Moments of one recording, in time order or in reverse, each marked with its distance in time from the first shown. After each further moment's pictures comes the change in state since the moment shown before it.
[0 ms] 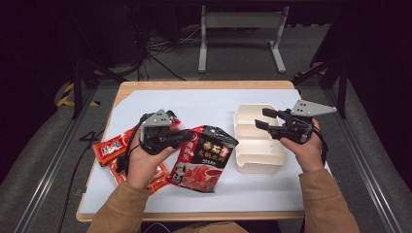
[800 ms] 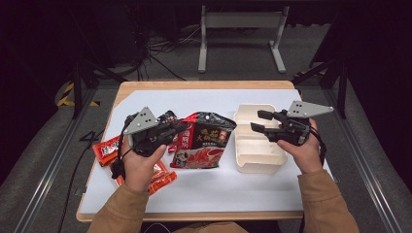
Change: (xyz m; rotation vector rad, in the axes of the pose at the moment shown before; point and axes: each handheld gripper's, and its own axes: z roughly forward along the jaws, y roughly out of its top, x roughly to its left) left arm -0.012 0.002 -0.028 -0.251 0.105 0.023; right arm 0.014 0.010 0.002 0.014 0.055 -0.028
